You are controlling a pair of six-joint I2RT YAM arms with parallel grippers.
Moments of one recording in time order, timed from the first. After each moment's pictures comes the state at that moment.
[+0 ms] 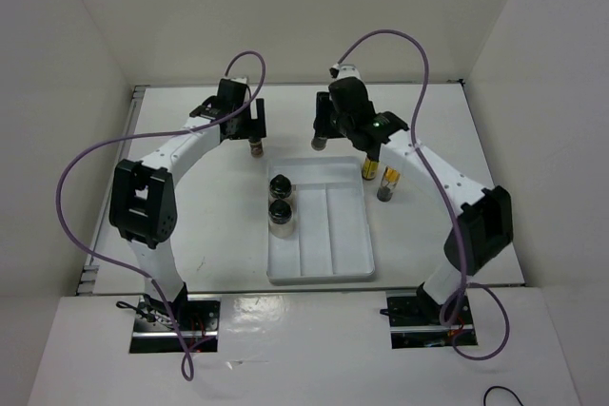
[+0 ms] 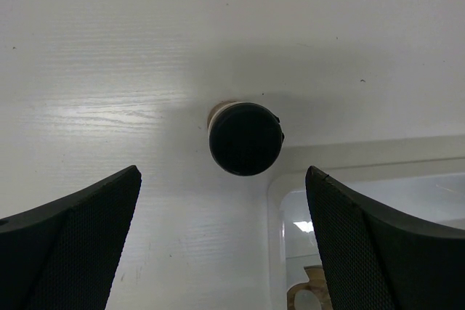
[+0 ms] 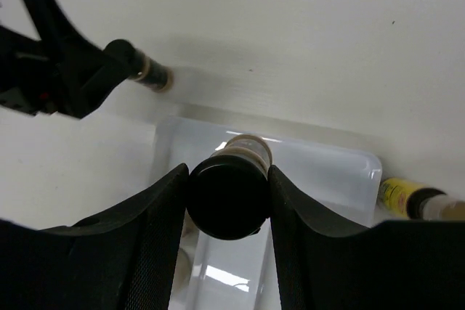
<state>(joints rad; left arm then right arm) -0.29 1.86 1.52 -0.46 -0.13 -0.32 0.58 1.67 1.53 -0.45 0.21 0.38</state>
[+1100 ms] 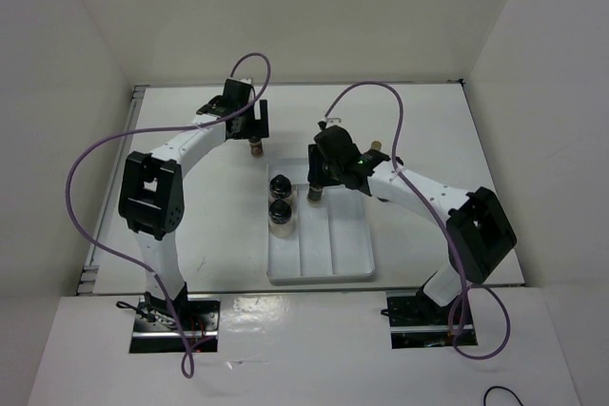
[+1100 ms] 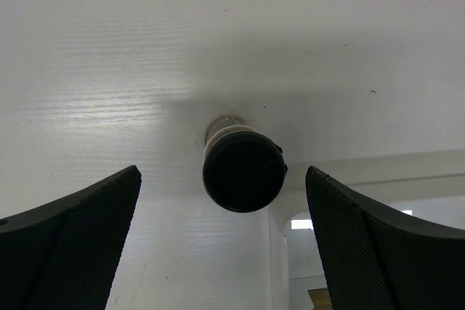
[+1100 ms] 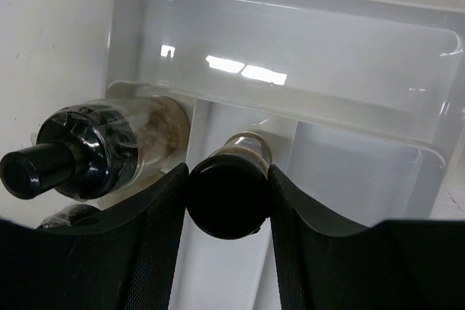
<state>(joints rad) -0.29 1.94 1.56 -0.44 -0.13 -0.31 0.70 1.58 1.15 -0.38 0.16 0.52</state>
